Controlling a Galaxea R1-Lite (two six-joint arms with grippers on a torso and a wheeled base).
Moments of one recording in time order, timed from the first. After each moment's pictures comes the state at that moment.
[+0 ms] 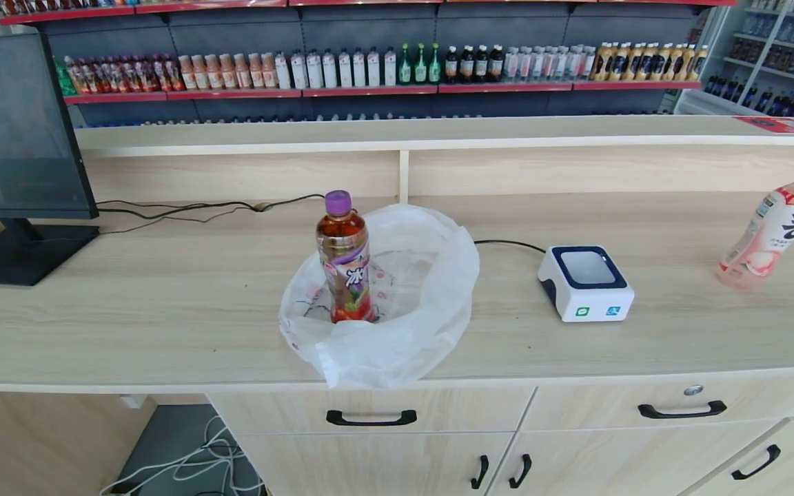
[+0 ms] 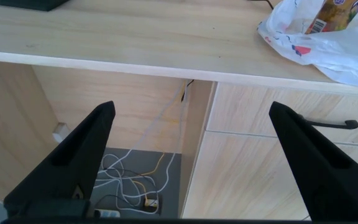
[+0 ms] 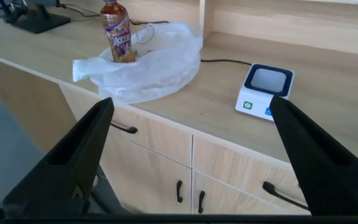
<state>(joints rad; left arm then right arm) 0.00 0.00 0.00 -0.01 0.05 -0.01 0.43 0.48 -0.37 -0.19 0.09 -0.03</state>
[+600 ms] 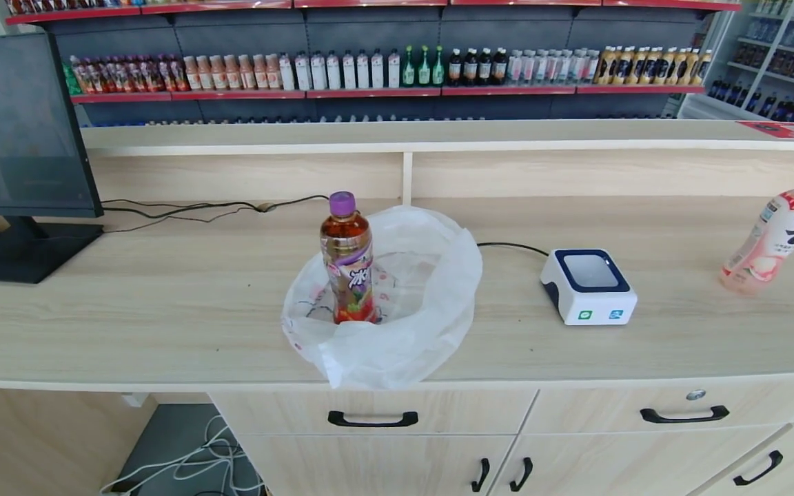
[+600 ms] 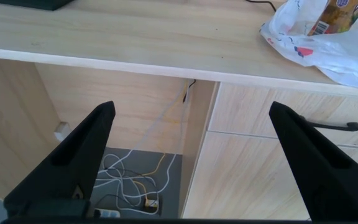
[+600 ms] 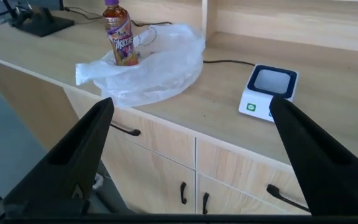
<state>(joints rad) 0.00 0.00 0.00 -0.01 0.05 -0.01 0.43 0.50 -0.39 -0.19 0.09 -0.01</state>
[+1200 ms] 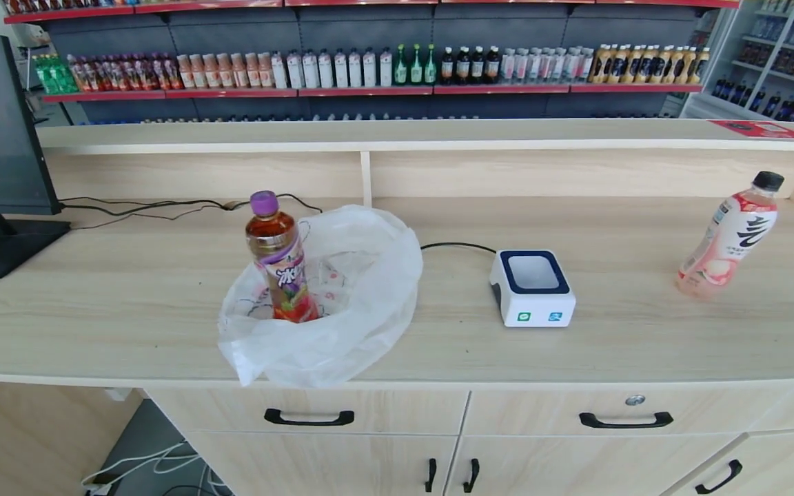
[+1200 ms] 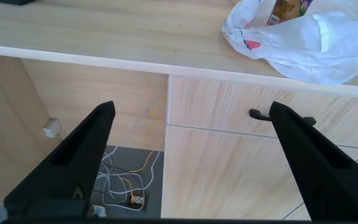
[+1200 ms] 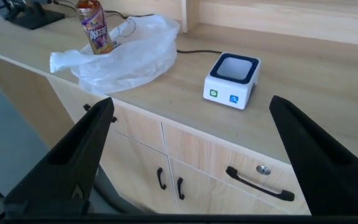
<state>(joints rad) 0.00 0.00 0.00 -0.01 0.05 -0.01 0.42 0.50 -0.38 -0.19 0.08 0.00</state>
